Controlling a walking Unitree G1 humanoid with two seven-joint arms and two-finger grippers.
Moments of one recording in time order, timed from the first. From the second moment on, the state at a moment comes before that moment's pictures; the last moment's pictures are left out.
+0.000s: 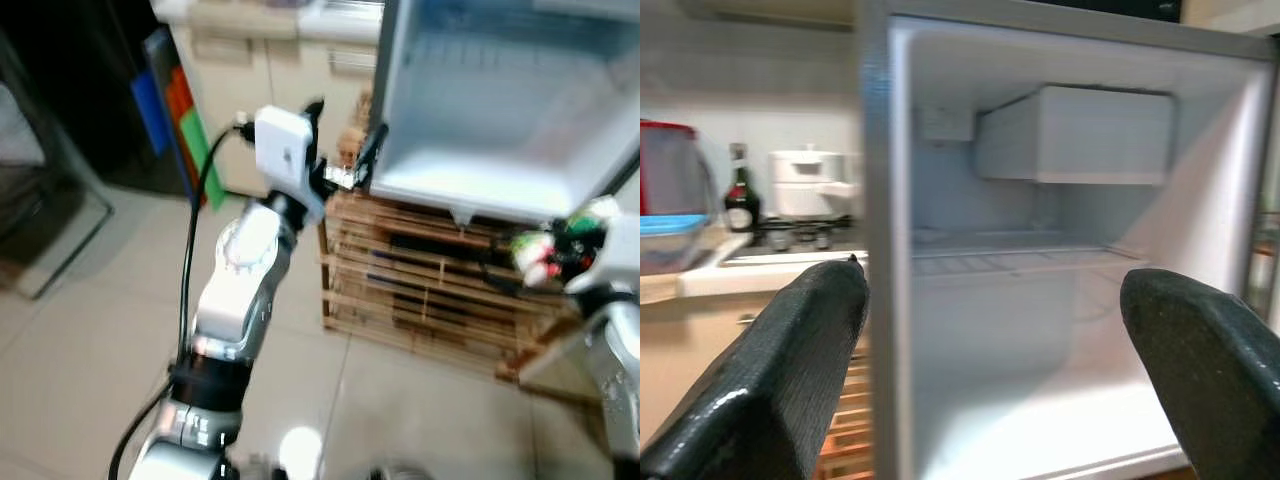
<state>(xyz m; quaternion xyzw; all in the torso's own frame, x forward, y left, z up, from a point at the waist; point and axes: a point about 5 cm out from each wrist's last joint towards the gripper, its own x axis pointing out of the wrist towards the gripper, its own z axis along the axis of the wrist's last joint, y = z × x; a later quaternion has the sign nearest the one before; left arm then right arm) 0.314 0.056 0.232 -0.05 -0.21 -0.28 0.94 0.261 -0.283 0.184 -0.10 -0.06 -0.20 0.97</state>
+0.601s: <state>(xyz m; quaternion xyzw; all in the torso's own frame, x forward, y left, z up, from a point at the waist) 0.320 0.059 0.222 -0.02 -0.19 -0.29 0.94 0.289 -0.273 0.172 -0.08 -0.09 -0.30 0.95</state>
